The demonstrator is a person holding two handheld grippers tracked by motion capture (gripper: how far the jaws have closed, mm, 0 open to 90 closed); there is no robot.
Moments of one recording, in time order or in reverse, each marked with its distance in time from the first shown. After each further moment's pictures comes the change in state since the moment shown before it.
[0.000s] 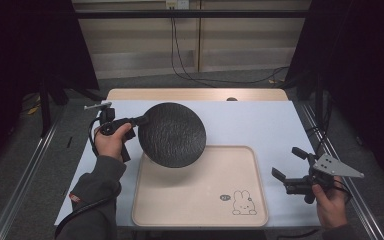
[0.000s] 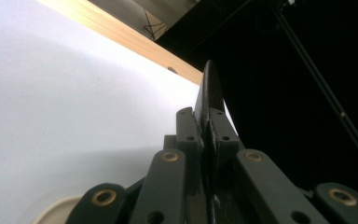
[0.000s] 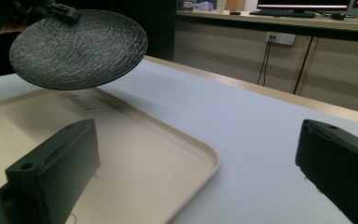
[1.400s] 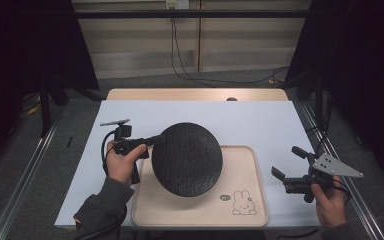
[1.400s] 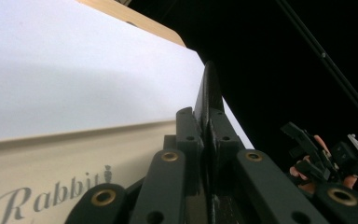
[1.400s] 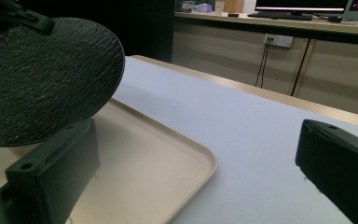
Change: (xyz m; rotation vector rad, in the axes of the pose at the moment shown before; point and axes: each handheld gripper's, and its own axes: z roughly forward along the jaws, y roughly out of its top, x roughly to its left) left arm -0.034 -0.058 0.004 0.119 -0.087 0.153; right arm 0.000 0.000 0.001 -0.002 -0.010 -0.006
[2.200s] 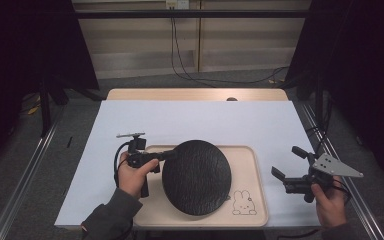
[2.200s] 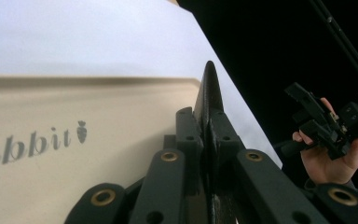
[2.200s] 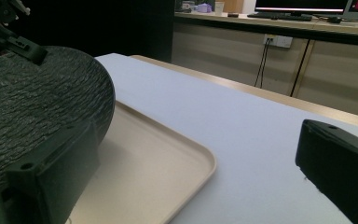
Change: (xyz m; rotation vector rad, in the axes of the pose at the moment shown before) left arm -0.006 -0.036 0.022 0.106 -0.017 0.010; right arm 0.000 0.000 0.000 0.000 0.000 -0.004
